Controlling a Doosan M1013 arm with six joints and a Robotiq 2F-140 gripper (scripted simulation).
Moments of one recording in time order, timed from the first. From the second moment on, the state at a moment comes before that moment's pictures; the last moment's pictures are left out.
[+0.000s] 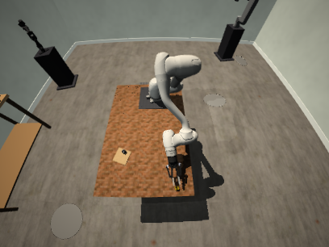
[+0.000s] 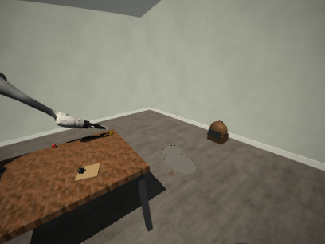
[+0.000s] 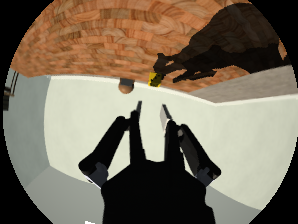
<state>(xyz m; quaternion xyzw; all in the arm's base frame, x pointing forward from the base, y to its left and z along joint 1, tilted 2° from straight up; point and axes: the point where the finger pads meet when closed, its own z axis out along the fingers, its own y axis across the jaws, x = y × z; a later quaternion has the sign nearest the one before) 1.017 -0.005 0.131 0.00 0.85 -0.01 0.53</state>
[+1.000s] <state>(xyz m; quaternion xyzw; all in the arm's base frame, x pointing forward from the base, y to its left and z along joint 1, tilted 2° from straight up) 1.038 -0.001 0.156 0.01 0.94 -0.02 0.35</state>
